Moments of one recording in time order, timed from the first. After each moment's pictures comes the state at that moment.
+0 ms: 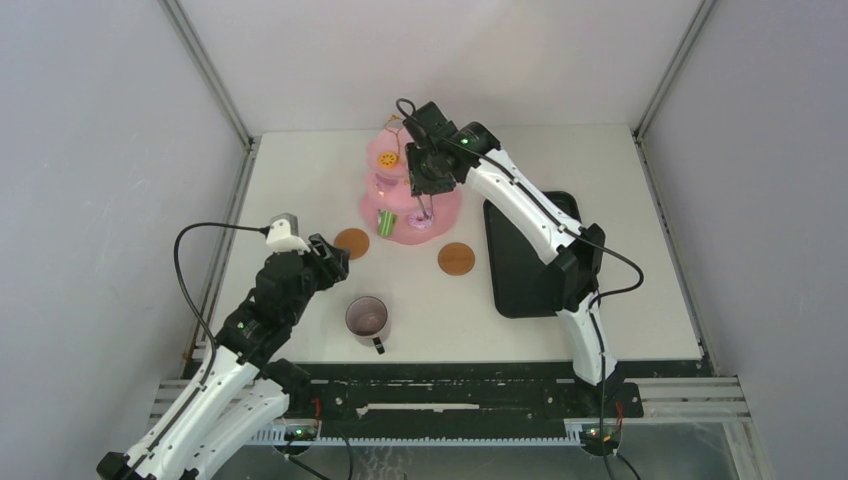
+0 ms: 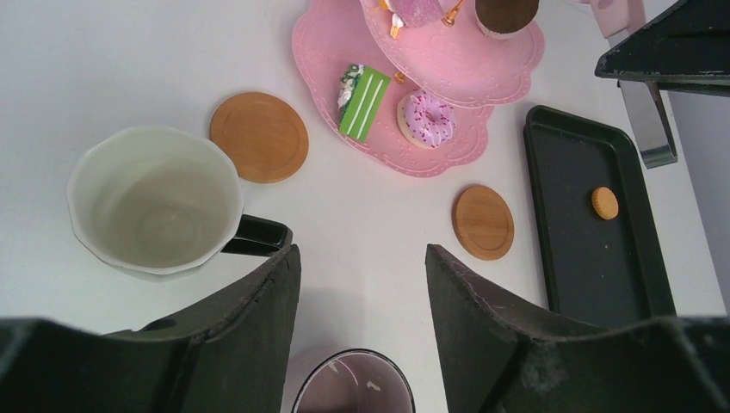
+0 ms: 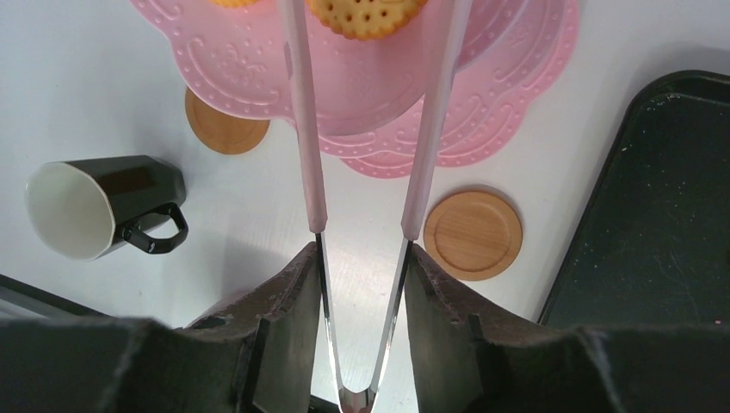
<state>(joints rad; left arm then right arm) -0.51 0.59 0.61 -0.41 -0.34 -0.61 0.72 2.16 2.40 -1.19 0.13 0.47</state>
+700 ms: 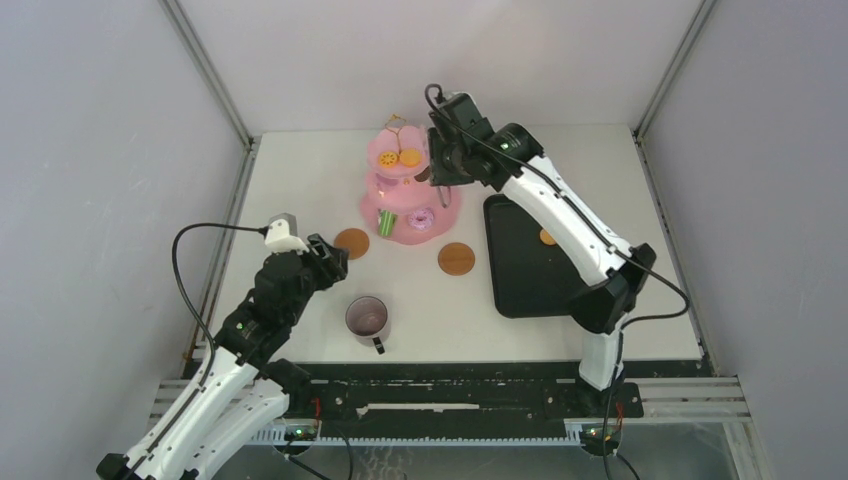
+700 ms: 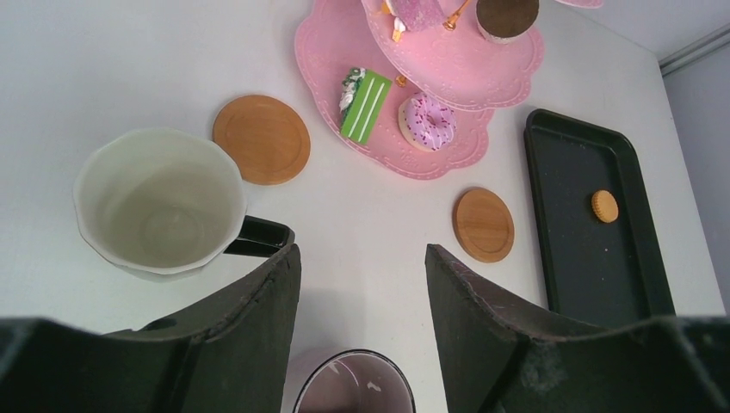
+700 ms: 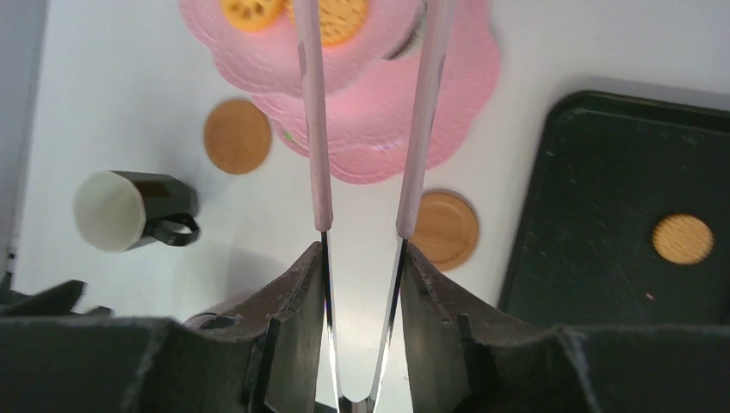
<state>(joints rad) -0.51 0.58 0.61 -0.41 -0.34 -0.61 0.73 1.92 2.25 -1.10 0.21 0.46</state>
